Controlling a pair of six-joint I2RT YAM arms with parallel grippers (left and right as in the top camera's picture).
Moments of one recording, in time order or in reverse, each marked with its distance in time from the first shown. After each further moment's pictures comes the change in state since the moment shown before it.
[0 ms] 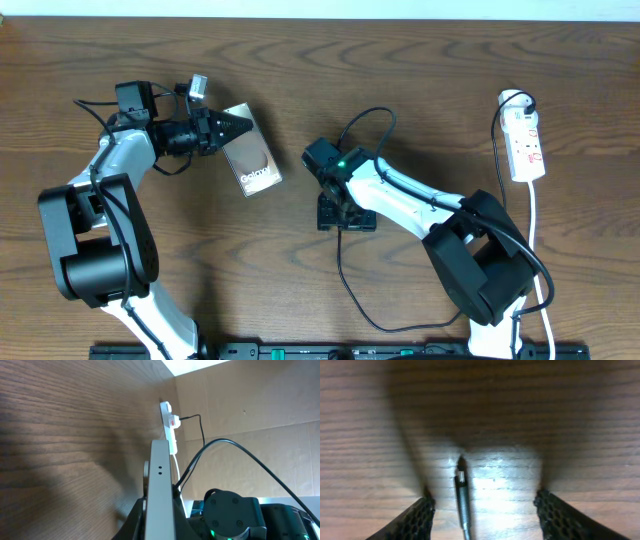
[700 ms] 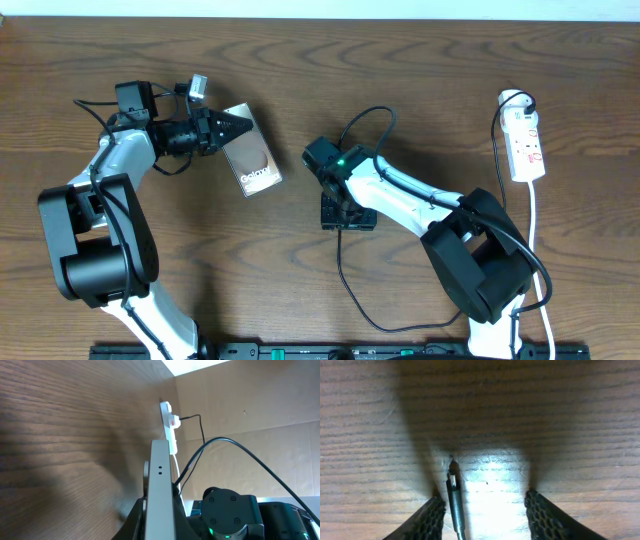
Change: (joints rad) left arm 0.000 0.000 0.000 0.000 0.000 0.000; right arm -0.003 0.011 0.012 -0.016 0.008 0.000
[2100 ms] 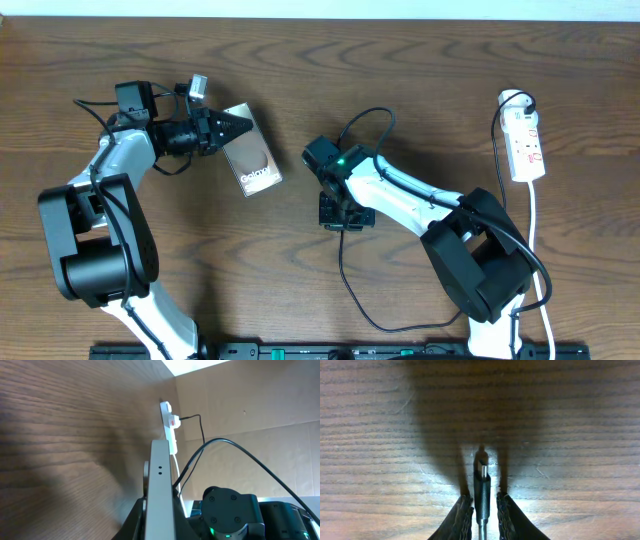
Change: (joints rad) left arm 0.000 0.000 0.000 0.000 0.000 0.000; right arm -0.001 0.002 0.003 0.004 -0.047 -0.007
